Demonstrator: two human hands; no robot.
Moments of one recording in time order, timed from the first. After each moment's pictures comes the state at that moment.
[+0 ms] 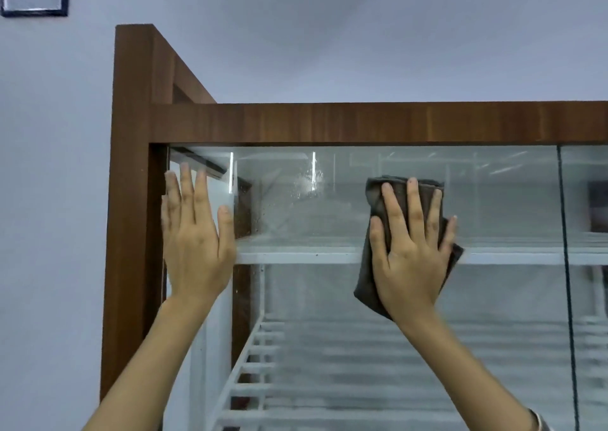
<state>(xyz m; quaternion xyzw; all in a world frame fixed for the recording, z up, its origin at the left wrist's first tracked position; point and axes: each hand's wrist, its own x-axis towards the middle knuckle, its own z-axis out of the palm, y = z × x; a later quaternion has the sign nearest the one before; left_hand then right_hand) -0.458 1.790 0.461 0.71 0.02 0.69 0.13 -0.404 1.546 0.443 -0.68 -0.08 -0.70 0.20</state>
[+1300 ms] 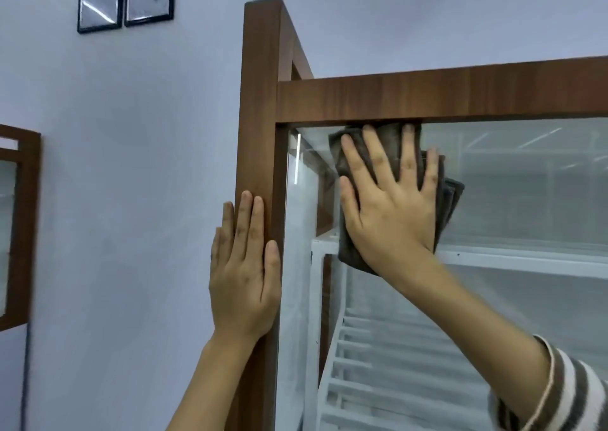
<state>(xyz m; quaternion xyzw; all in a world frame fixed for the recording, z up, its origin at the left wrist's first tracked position) -0.485 1.879 0.400 0.72 0.04 0.68 0.08 -0.433 1.717 0.496 -0.67 -0.21 -0.70 0.09</state>
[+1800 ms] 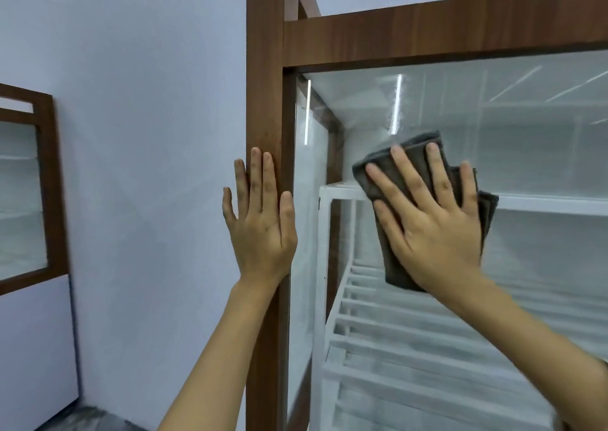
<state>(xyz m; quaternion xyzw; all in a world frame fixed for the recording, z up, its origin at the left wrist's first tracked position) -0.488 1.866 0.386 0.73 0.09 0.67 0.10 -0.428 1.659 0.412 -0.69 -0.26 -0.67 0.03</state>
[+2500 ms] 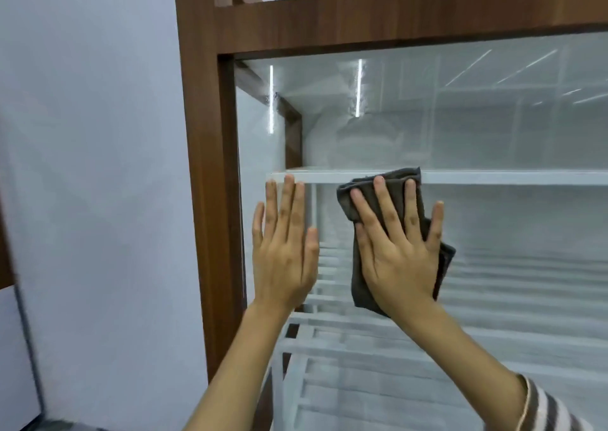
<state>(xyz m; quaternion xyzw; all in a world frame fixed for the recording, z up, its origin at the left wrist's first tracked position) -0.478 1.785 0.348 0.75 -0.06 0.65 0.09 -0.431 1.630 0.349 -0.70 -0.19 -0.68 0.10</state>
